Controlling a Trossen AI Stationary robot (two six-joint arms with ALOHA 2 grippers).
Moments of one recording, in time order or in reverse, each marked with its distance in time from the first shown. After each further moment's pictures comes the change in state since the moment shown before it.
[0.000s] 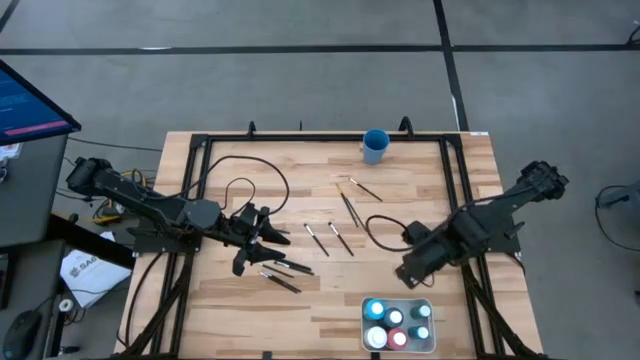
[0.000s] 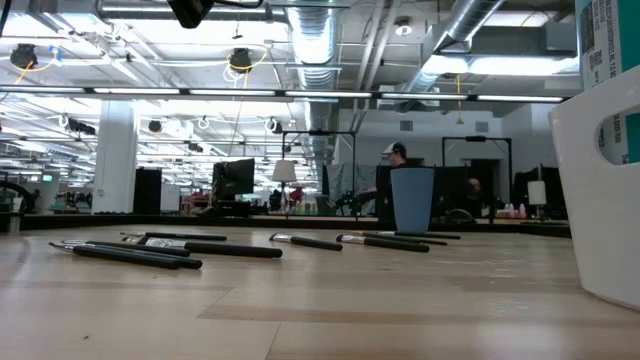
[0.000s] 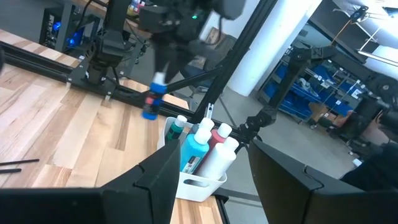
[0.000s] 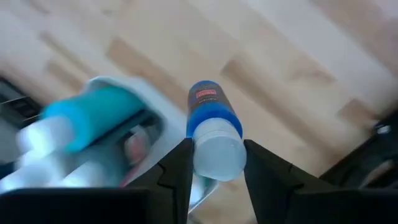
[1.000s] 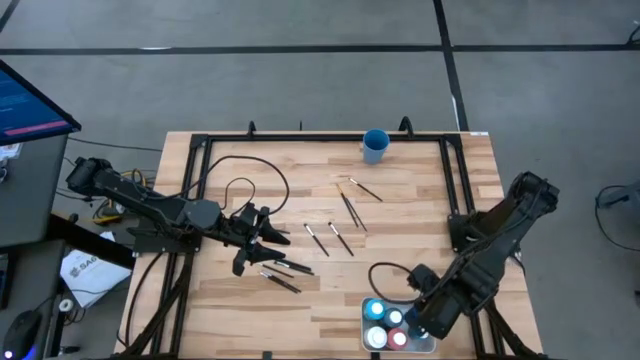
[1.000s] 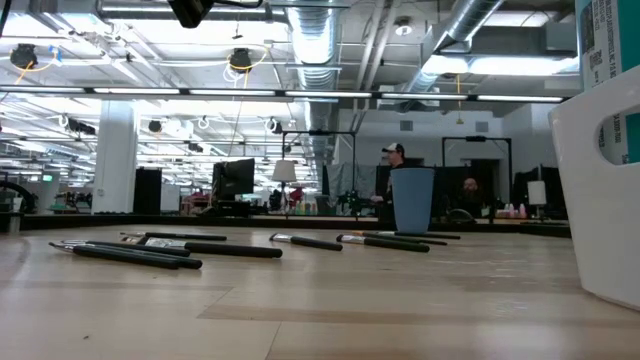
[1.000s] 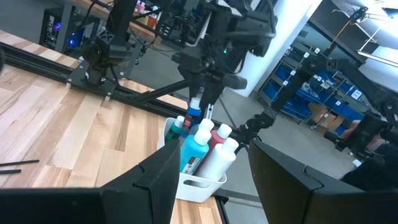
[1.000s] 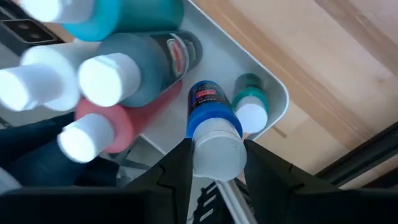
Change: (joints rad) left arm 0.000 0.000 0.000 0.003 -0.001 0.000; right arm 0.265 0.162 0.031 0.158 -0.050 0.251
